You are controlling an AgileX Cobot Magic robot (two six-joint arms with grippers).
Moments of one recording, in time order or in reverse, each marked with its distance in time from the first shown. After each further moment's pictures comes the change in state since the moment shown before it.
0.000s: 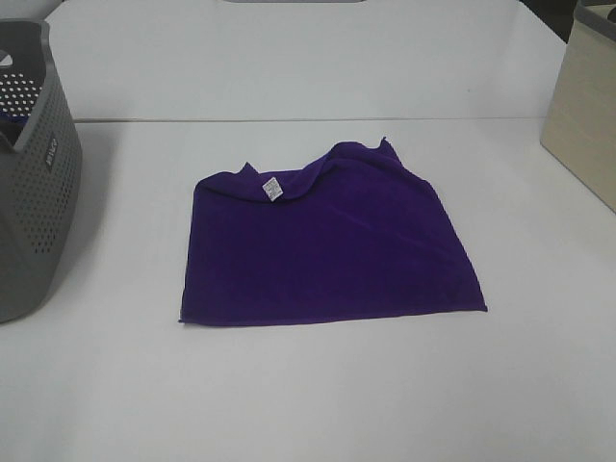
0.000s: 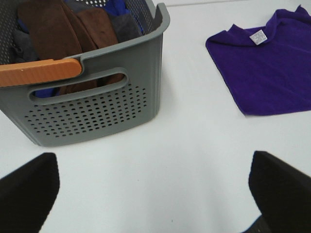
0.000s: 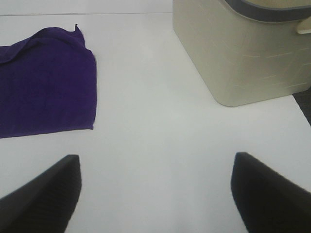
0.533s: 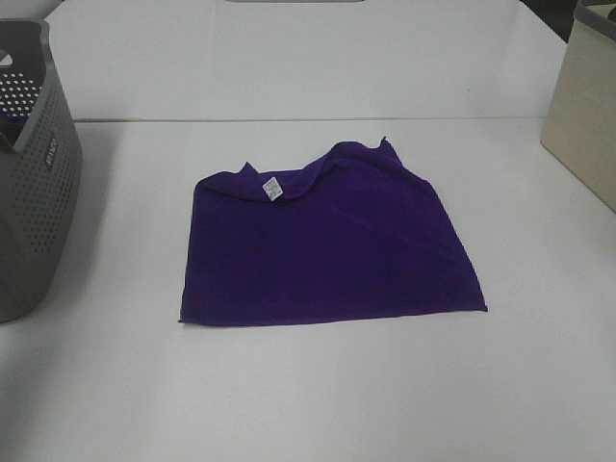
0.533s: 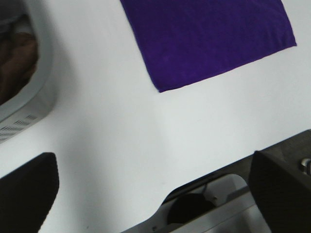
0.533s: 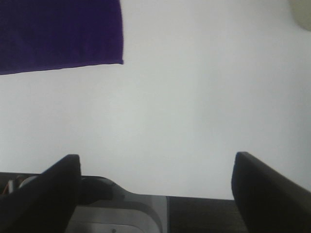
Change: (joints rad) left arm -0.028 1.024 -0.457 -0.343 0.047 0.200; right arm 0.000 1.094 -0.473 0.167 0.133 -0.071
